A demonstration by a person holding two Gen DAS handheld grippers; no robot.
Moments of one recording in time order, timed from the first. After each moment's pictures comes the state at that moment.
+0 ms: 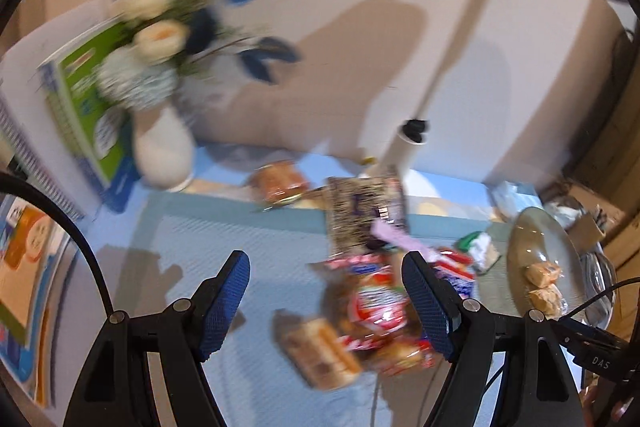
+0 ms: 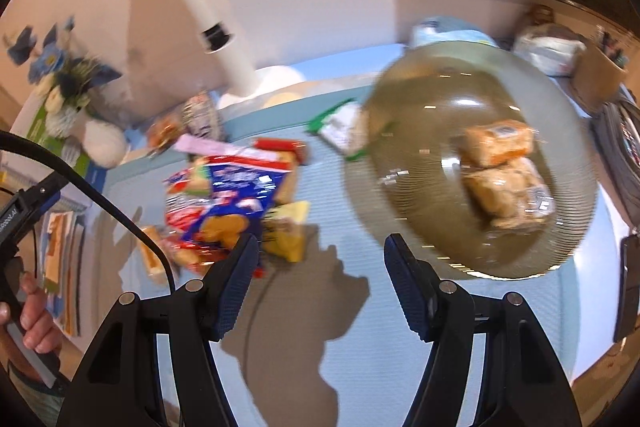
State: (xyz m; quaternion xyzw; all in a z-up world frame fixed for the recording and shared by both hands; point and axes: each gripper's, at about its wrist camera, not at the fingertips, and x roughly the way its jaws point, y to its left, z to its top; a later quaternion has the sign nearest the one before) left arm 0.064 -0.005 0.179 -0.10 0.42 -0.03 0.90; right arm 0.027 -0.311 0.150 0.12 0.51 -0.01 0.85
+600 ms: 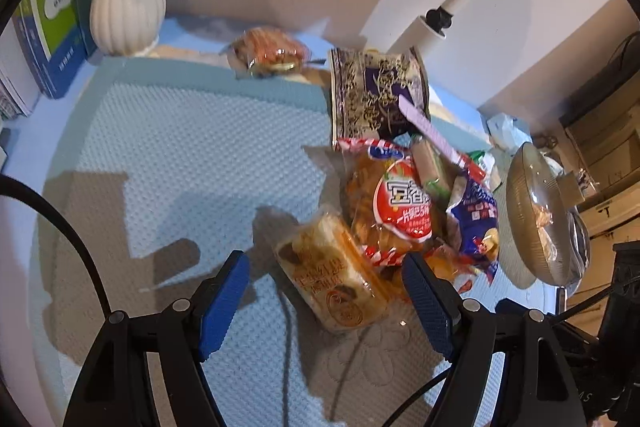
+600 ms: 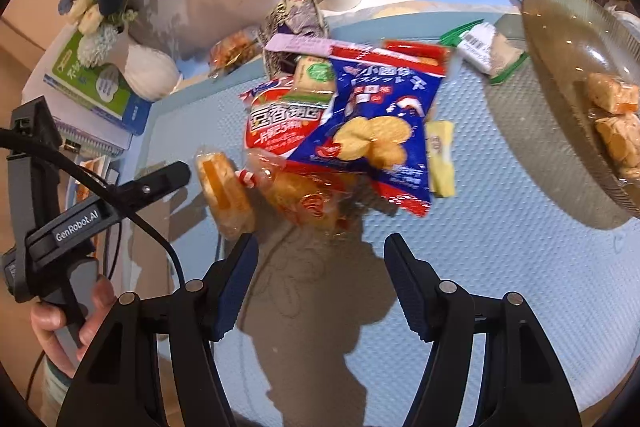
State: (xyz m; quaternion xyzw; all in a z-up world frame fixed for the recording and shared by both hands) left arm 0.066 0.003 0.074 -0.16 0.54 -0.11 0.82; right arm 0.028 -0.204 0.092 0.14 0.56 0.08 0.81
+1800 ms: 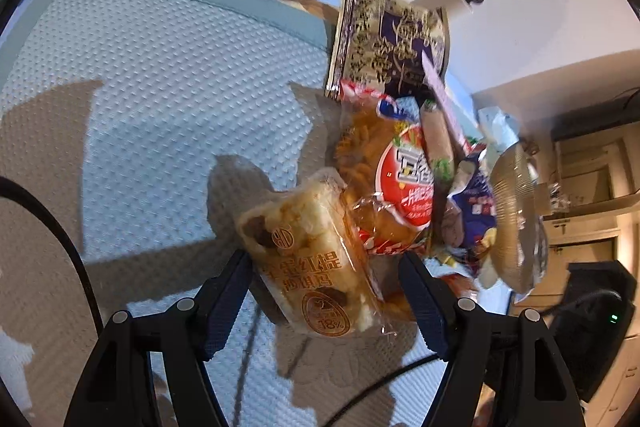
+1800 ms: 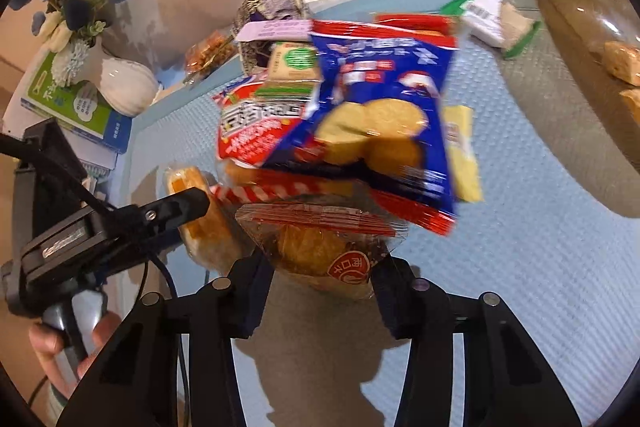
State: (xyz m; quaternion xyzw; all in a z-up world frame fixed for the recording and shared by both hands) left arm 0.089 -0.006 0.021 -0.26 0.61 -0.15 0.74; right arm 0.041 -0.213 0.056 0.17 0.56 0.05 0.81
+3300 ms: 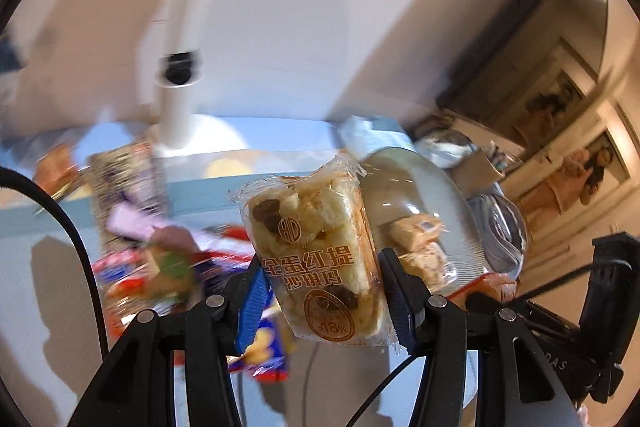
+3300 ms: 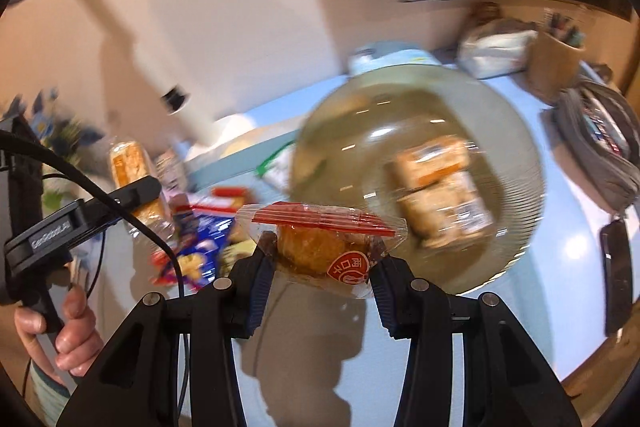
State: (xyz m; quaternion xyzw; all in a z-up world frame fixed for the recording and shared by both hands) left arm 0.128 -0.208 0.157 -0.11 0.49 -0.28 0.82; right arm 0.006 -0.396 0.172 0.17 0.46 -0.07 0.87
